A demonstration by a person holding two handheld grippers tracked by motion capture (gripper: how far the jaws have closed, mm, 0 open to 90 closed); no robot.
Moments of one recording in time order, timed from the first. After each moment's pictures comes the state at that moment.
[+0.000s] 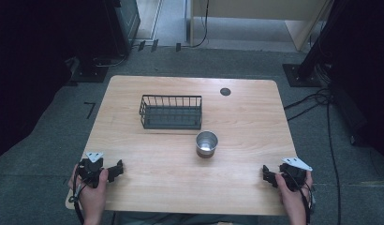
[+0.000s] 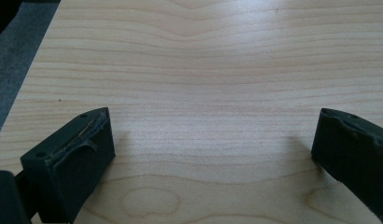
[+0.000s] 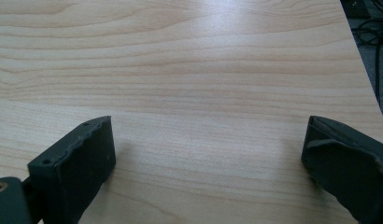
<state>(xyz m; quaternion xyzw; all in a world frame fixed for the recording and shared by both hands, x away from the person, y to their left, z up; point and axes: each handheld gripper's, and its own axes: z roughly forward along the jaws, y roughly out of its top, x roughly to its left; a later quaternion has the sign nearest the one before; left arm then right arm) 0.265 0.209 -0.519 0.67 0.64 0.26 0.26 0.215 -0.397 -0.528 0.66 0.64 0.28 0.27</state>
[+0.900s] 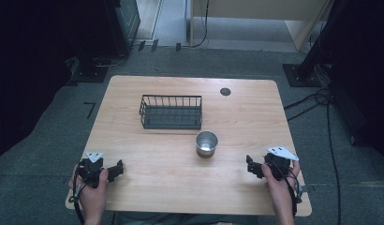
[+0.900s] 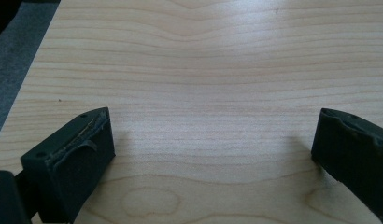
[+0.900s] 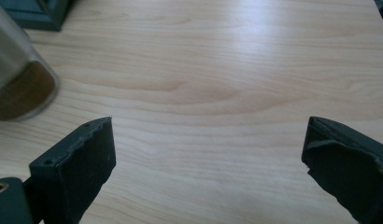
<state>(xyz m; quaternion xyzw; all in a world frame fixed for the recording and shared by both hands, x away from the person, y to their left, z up) 0.265 0.209 -0.519 0.67 0.64 0.26 0.26 0.234 -0.337 -0.481 0.61 0.66 0.34 0.26</state>
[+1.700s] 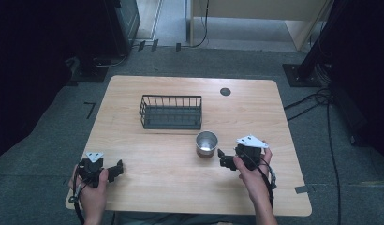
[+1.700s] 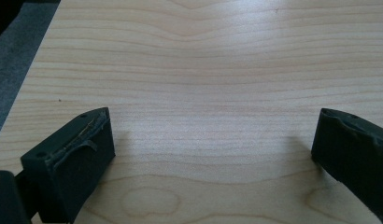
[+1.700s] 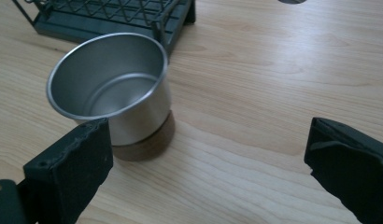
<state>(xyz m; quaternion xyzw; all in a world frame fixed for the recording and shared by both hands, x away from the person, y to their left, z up) 0.265 0.209 -0.519 0.67 0.64 0.26 0.26 0.261 -0.259 -0.459 0.54 0.71 0.39 0.22</state>
